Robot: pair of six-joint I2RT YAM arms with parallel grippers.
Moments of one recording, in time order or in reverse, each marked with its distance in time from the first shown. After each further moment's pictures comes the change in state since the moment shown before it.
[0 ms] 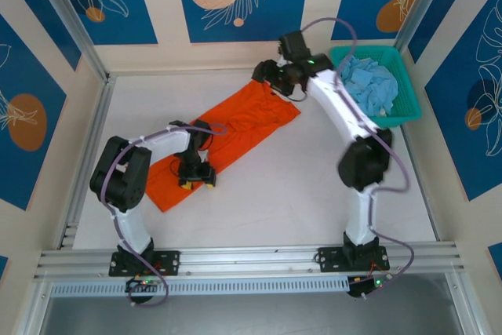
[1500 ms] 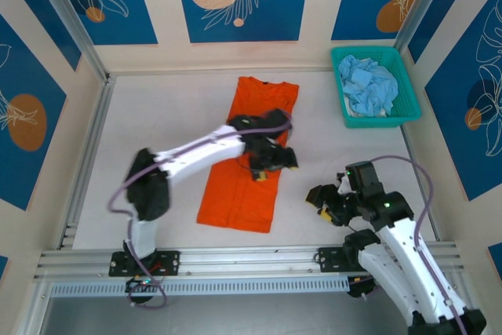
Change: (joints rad) left arm -0.450 -0.002 0.530 -0.007 0.051 -0.692; right arm -0.053 -1.325 -1.428 -0.151 -0.314 0.239
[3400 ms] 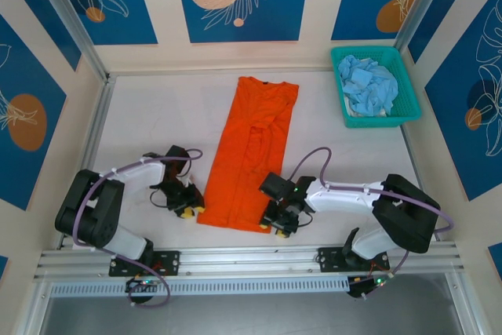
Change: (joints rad) left arm 0.528 -0.335 -0.993 0.201 0.244 0.480; right arm 0.654 0.828 0.098 0.458 0.211 0.462
